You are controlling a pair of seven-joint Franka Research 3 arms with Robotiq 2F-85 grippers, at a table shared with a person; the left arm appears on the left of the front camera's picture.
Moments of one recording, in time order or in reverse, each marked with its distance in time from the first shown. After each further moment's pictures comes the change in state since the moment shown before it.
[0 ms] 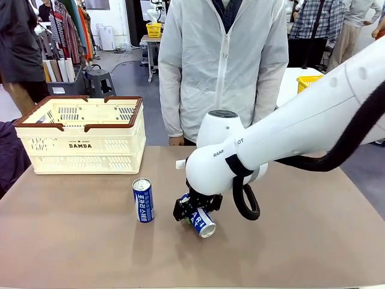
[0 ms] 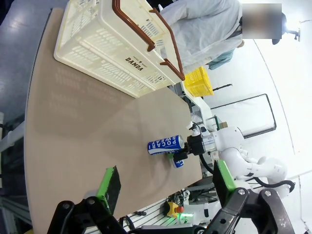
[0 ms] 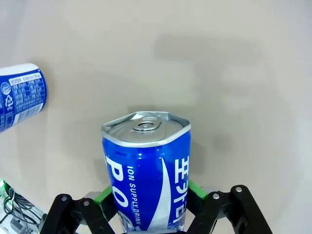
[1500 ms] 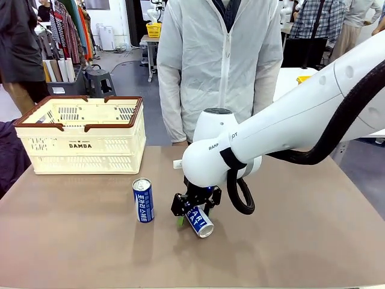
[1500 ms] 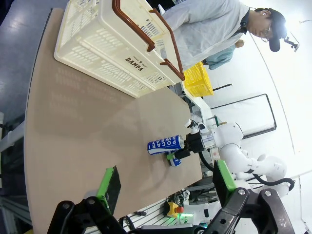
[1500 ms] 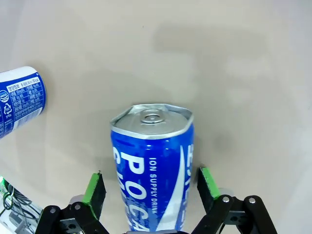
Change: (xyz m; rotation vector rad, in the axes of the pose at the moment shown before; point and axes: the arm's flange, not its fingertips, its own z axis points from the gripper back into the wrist) left arm 0.000 0.000 0.000 0.000 0.000 0.000; right arm 0.011 -0.003 0.002 -0.002 0.041 0.014
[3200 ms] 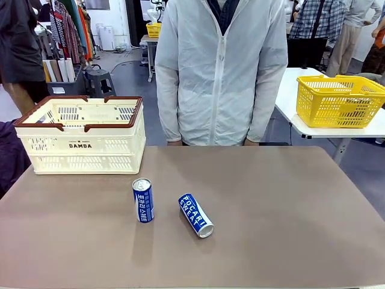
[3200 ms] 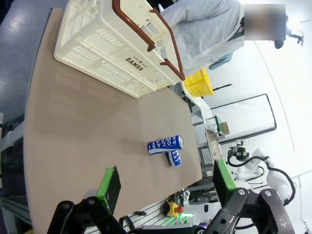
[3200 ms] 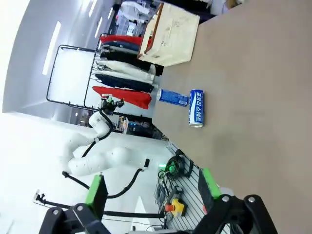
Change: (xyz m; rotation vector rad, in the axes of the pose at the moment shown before) left arm 0.000 0.000 0.000 0.000 0.000 0.000; right arm -0.332 -0.437 0.225 1.088 -0.642 -0.176
